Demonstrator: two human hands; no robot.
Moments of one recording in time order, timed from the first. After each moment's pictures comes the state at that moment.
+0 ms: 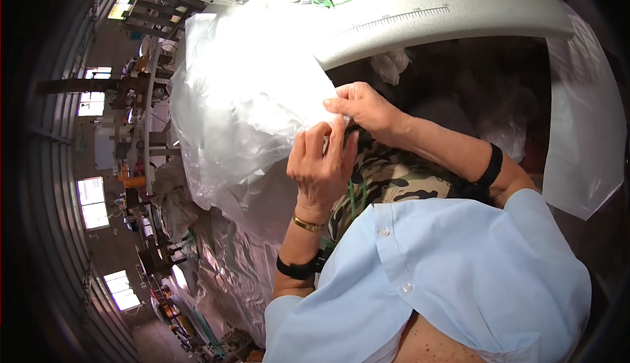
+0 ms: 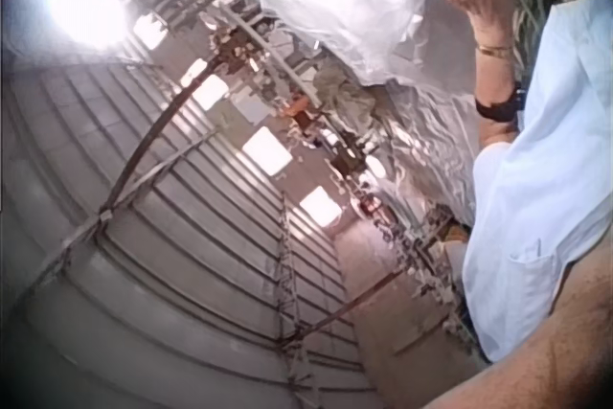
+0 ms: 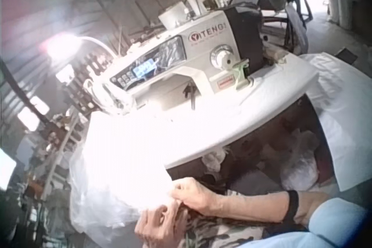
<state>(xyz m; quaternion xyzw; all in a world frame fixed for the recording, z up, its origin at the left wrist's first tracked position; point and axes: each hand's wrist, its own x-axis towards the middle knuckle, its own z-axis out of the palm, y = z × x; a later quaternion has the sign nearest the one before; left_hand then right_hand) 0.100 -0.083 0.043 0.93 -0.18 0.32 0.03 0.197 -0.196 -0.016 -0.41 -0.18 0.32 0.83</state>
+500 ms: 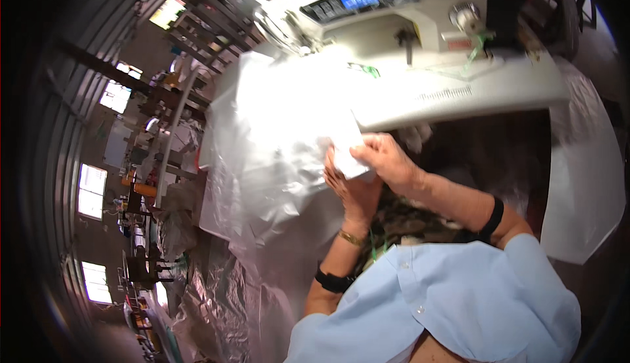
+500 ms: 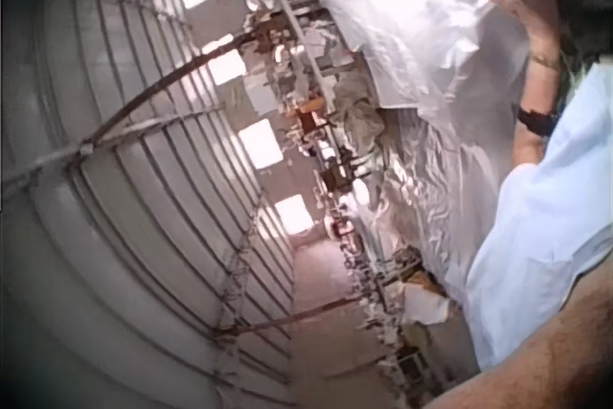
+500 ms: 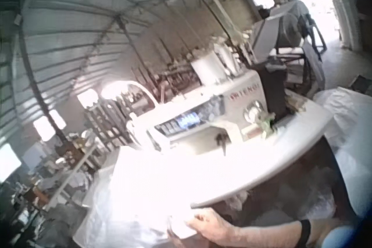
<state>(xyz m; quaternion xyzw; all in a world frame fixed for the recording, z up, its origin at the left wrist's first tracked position) 0.142 -0.069 -0.026 0.89 0.02 0.43 0.16 0.201 -0.181 0.029 -0.52 -0.23 0.23 0.79</state>
